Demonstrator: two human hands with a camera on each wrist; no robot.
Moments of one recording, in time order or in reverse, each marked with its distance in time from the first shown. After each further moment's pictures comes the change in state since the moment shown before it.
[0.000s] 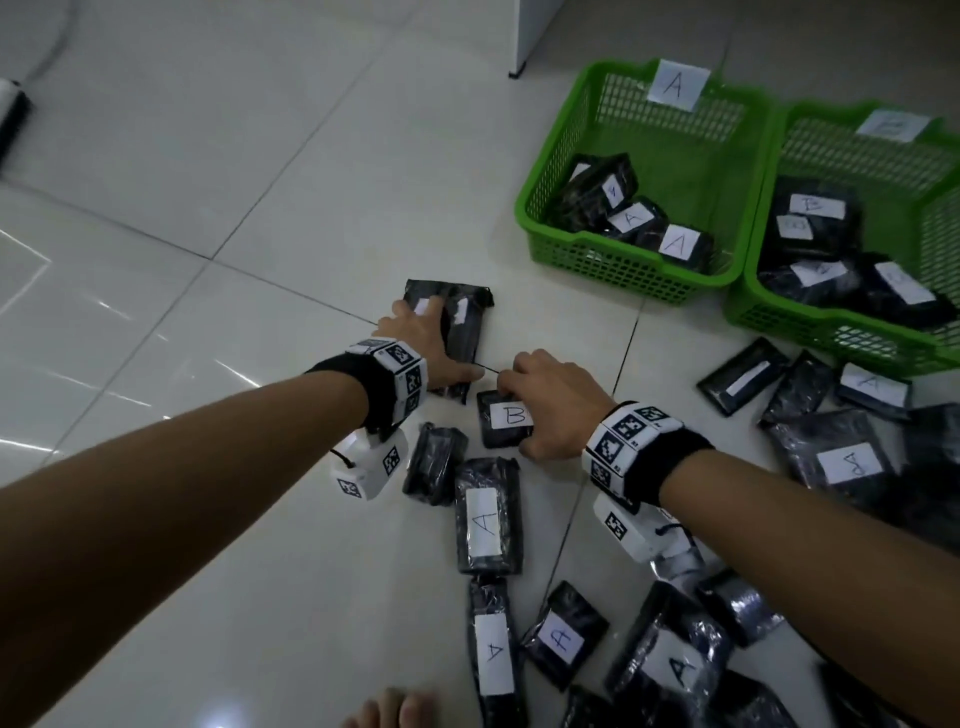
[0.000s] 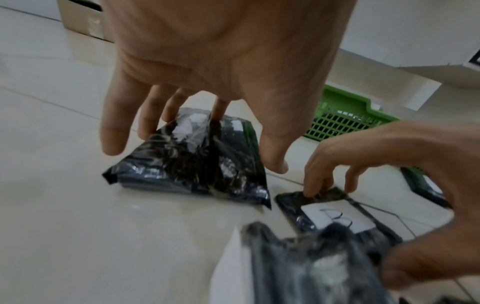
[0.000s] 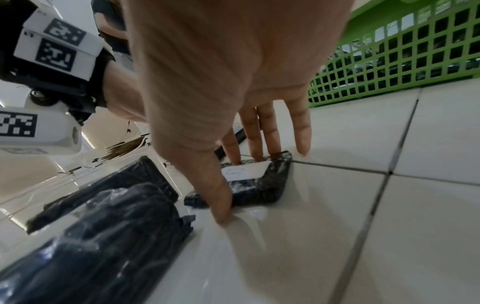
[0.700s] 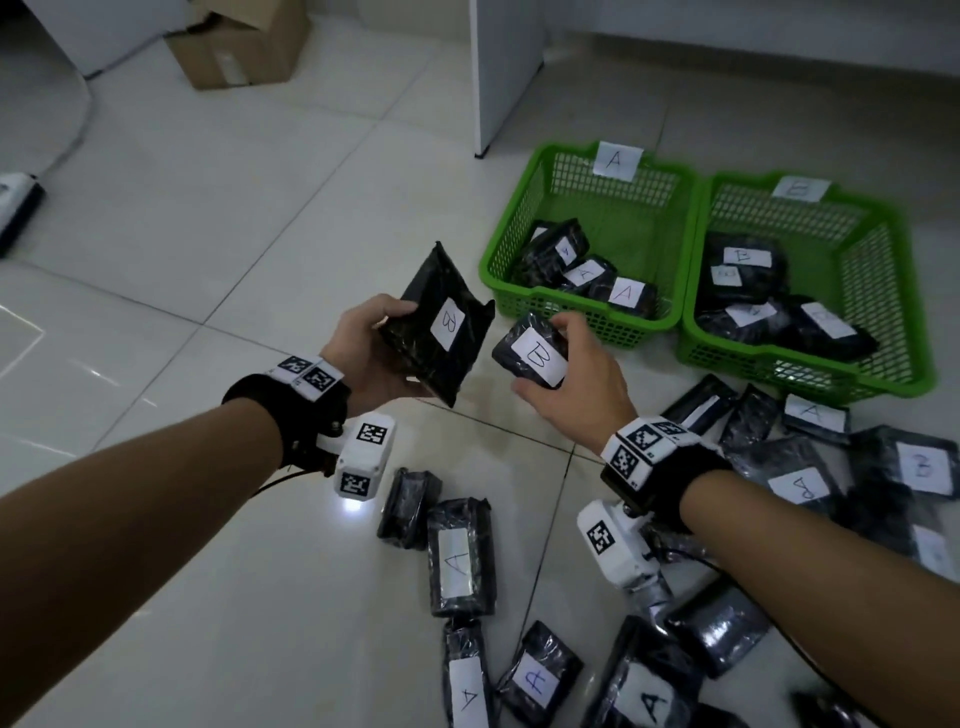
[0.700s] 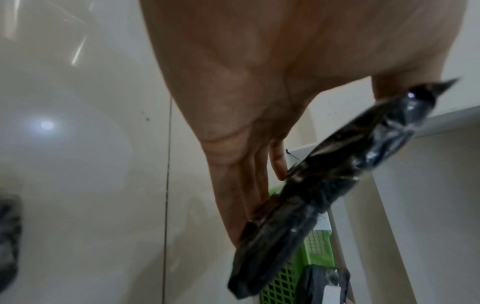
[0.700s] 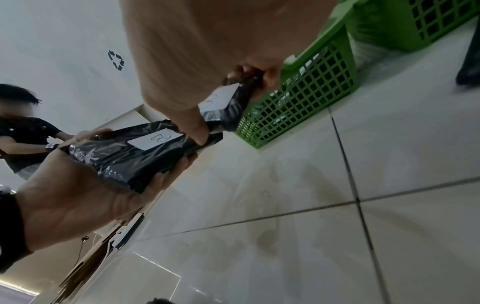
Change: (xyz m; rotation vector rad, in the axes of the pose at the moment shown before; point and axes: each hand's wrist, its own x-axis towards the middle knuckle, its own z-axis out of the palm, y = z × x) left_hand -0.039 0.001 -0.066 -1.824 -0.440 0.041; right_hand -0.033 0.037 -0.043 0.635 0.699 0.310
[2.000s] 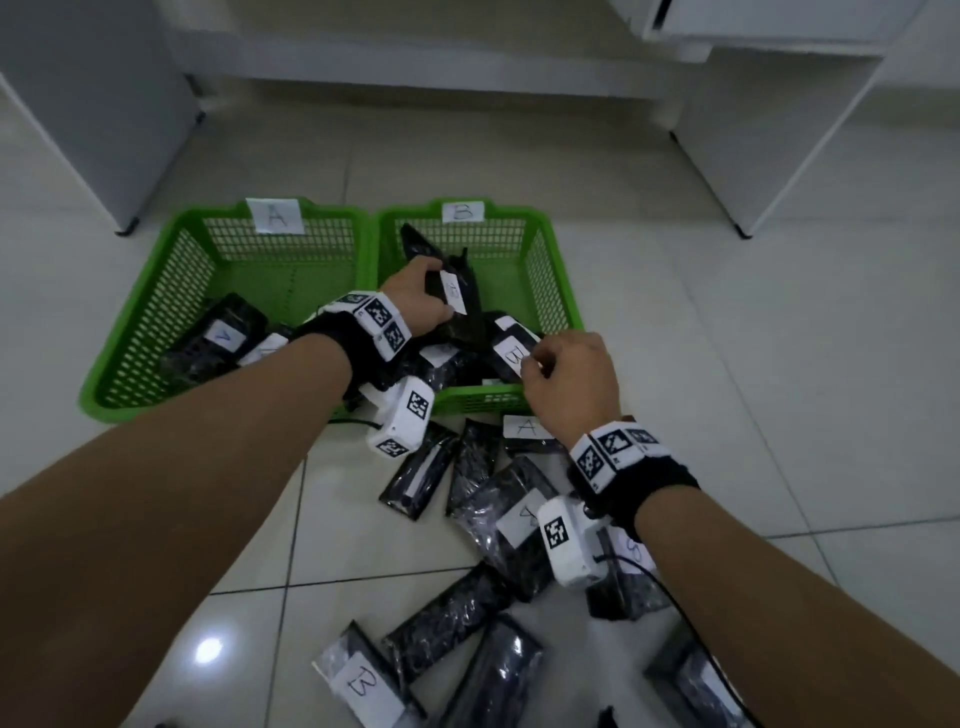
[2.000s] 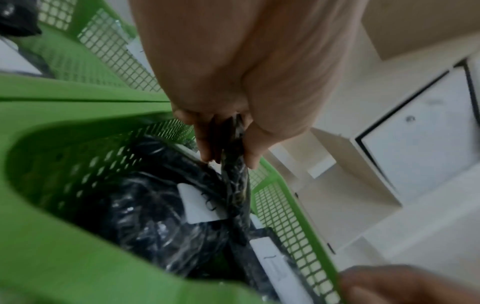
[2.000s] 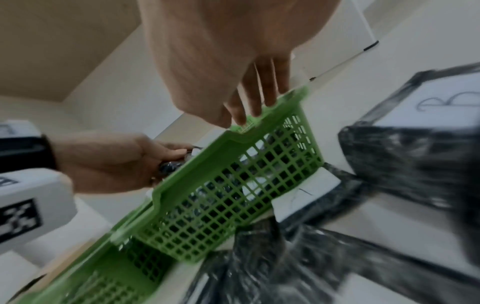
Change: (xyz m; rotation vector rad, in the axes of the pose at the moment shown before) left_hand 0.227 -0.055 0.364 1.334 -0.121 0.360; right_hand -0.008 0.208 -0.211 -0.369 0.469 0.340
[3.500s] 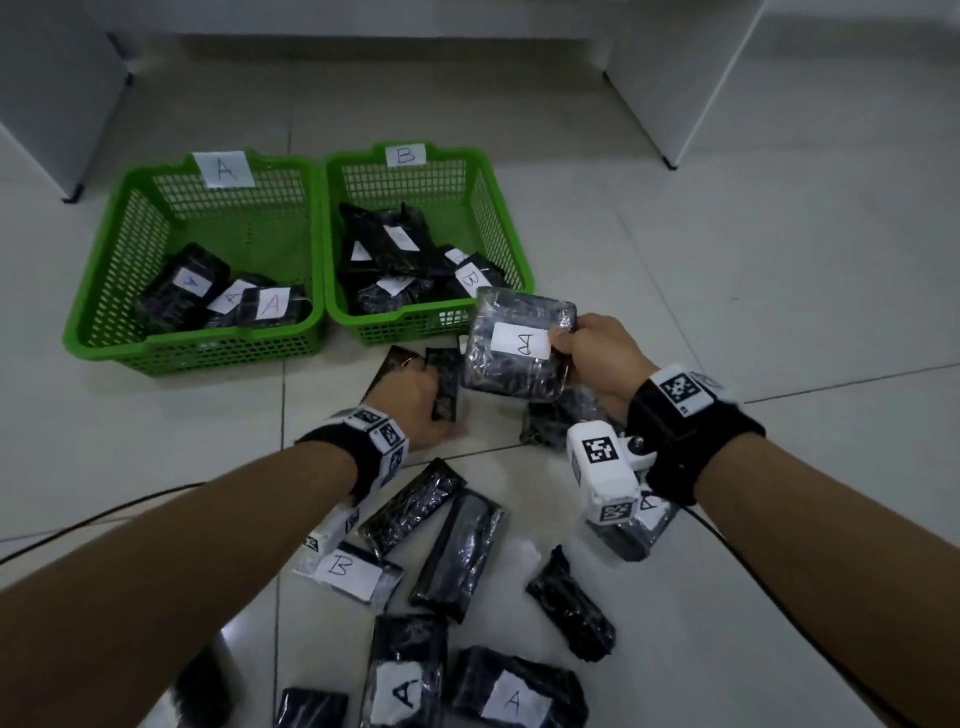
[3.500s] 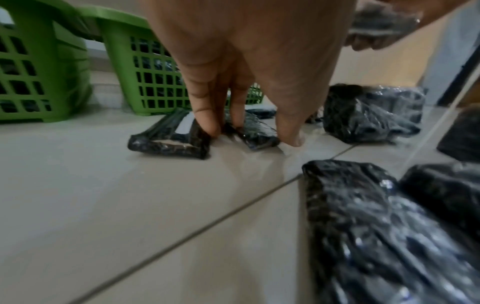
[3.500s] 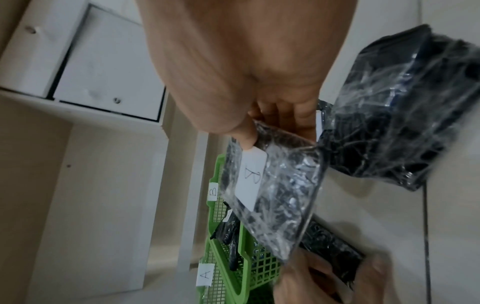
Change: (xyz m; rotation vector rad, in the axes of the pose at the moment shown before) left_hand -0.146 -0.072 0.113 0.748 -0.168 0.335; right_hand -0.084 0.022 -0.095 0.602 -0.271 0.645
